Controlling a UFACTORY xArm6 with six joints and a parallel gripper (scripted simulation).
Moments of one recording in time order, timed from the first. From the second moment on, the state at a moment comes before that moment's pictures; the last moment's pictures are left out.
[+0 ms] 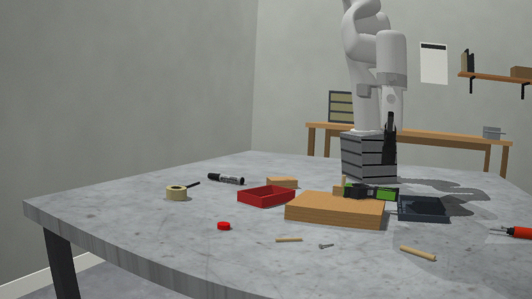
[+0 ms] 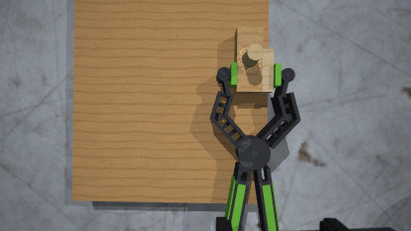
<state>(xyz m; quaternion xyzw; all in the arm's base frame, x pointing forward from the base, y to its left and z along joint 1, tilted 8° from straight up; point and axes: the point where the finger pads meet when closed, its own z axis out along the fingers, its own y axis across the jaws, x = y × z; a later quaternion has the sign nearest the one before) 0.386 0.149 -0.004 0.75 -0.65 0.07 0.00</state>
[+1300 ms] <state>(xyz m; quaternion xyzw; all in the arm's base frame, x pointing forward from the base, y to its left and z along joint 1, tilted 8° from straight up) 0.402 0.068 0.016 0.22 -0.97 0.04 -0.03</state>
